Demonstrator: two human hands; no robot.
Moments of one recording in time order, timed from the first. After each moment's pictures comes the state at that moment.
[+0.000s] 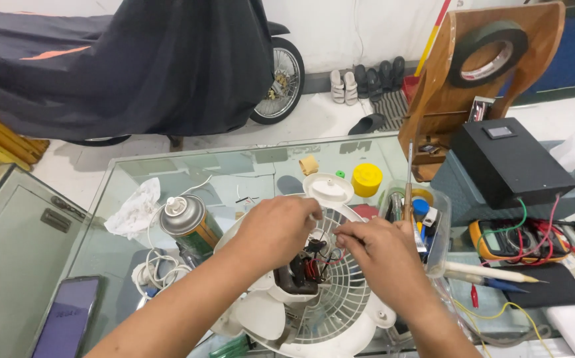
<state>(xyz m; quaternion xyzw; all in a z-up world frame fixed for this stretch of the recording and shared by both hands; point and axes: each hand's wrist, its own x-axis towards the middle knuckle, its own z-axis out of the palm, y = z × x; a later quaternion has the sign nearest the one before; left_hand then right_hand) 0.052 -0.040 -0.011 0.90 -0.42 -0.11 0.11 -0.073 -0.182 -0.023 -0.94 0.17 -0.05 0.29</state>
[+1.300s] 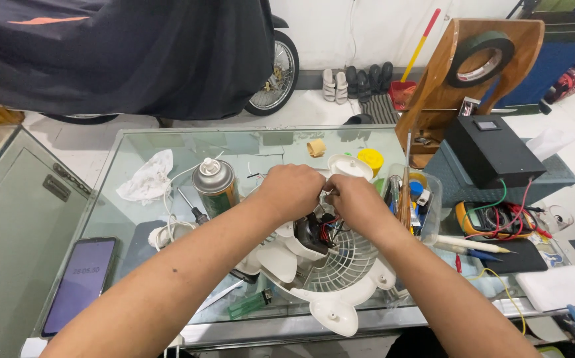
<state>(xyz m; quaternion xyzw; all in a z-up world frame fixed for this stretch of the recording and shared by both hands) 0.075 -0.018 -0.025 0.86 -0.51 -0.01 0.04 -0.012 -0.163 -0.060 -0.97 0.13 -0.01 0.20</state>
